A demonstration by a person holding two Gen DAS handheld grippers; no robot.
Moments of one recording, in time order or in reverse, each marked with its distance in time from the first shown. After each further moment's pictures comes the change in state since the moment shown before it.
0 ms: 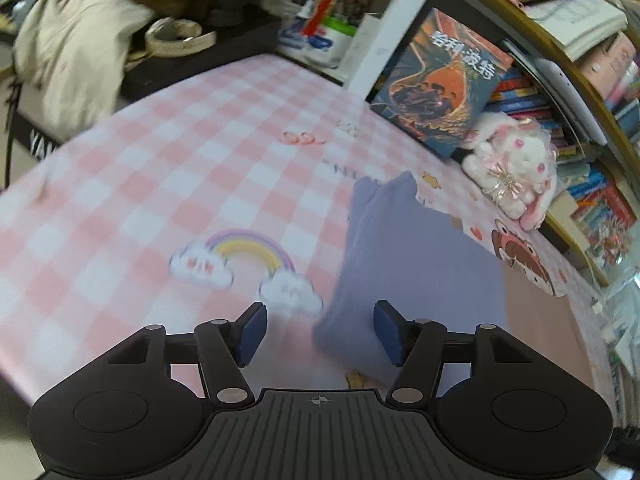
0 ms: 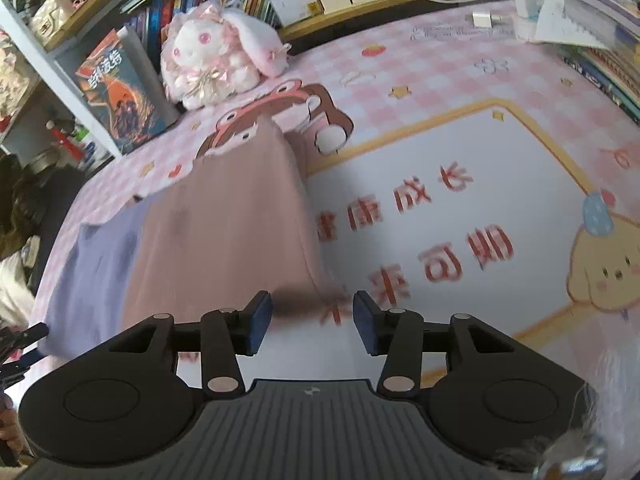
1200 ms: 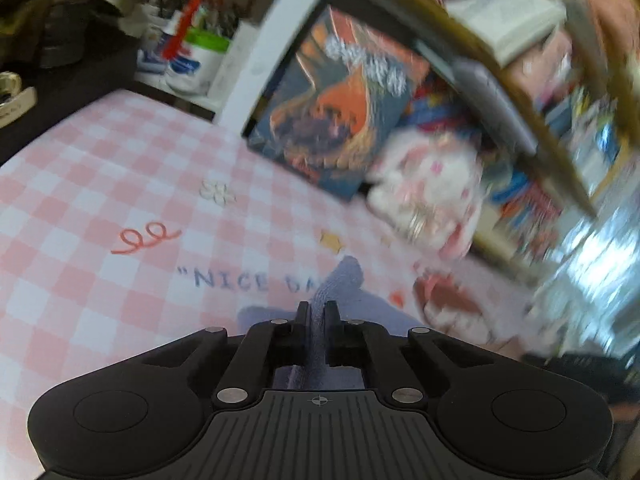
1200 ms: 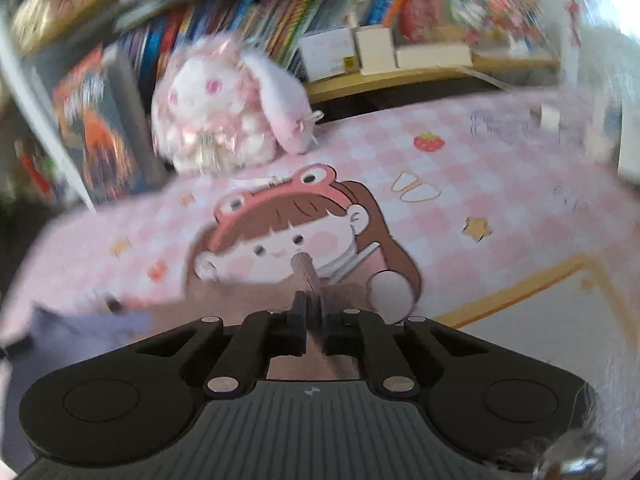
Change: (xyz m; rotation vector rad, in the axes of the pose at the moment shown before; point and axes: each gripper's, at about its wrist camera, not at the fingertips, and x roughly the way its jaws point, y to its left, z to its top) left arm 0.087 -0.041 0.098 0.153 -0.008 -0.321; right arm 0.087 0.050 0.112 -0.023 -0.145 -0.029
